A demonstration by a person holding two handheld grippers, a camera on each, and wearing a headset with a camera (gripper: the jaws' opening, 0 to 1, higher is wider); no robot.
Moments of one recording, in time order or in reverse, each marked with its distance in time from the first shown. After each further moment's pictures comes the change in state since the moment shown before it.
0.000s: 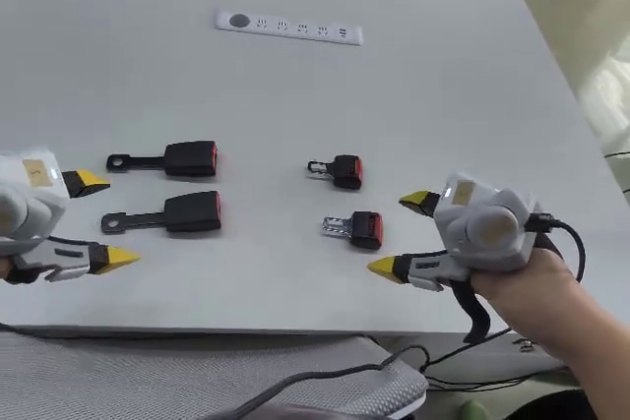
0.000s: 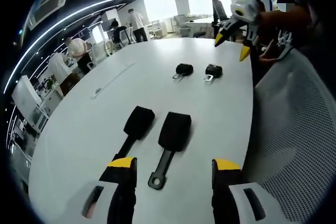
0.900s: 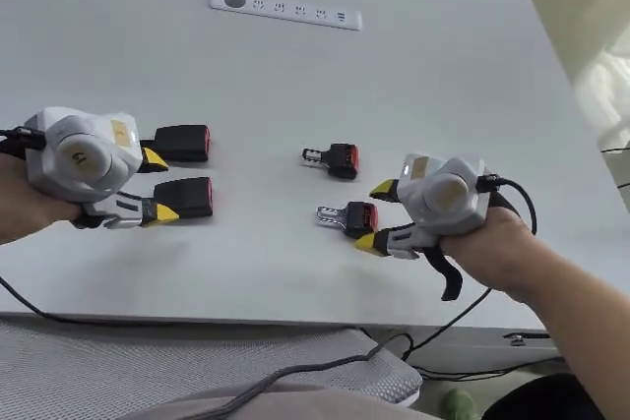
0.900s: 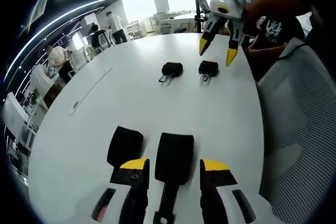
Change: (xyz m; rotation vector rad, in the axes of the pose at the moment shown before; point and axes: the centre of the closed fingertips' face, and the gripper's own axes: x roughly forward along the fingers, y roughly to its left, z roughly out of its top) left arm 0.065 -0.001 0.025 0.103 0.028 -0.128; right arm 0.046 -0.015 -0.016 -0.103 0.104 0.122
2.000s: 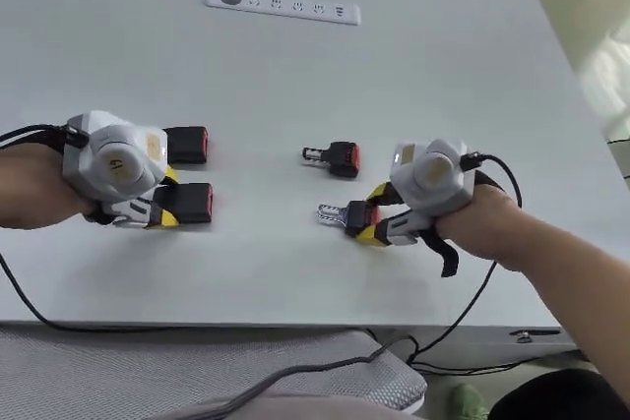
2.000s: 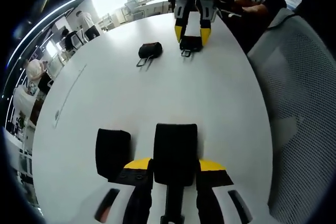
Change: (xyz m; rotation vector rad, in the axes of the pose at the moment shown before) left arm 0.022 -0.002 -0.018 0.200 0.148 -0.128; right arm 0.026 -0.008 -0.020 0.015 0.051 0.124
